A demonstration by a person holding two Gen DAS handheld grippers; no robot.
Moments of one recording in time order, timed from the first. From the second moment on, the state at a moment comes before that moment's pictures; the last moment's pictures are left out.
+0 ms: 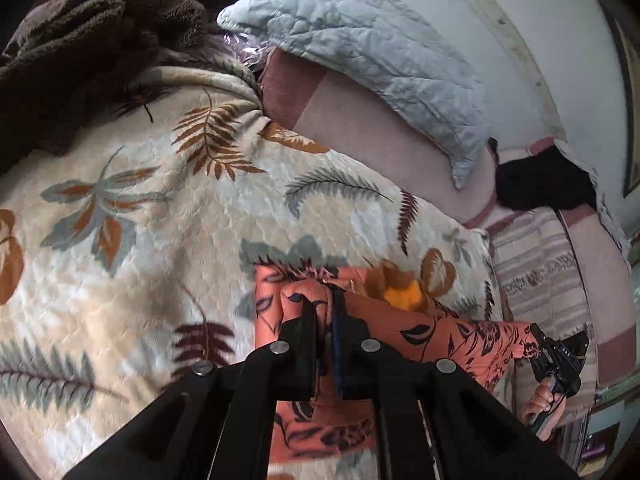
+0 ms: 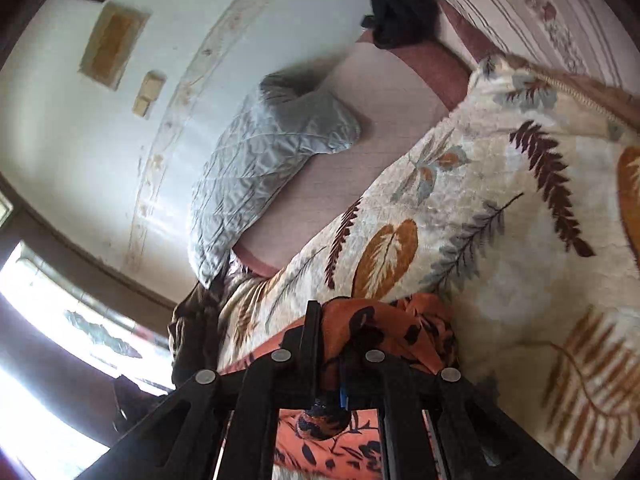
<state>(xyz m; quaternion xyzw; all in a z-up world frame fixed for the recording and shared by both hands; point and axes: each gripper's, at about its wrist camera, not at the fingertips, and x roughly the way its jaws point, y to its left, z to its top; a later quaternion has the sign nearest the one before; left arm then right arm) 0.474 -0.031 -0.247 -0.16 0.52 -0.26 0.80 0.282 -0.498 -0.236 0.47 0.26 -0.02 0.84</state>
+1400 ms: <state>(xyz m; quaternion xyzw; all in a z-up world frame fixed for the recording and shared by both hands) 0.401 -0.130 -0.288 0.05 0.46 -0.22 0.86 0.351 -0.360 -0.261 0.20 0.39 -0.04 0.90</state>
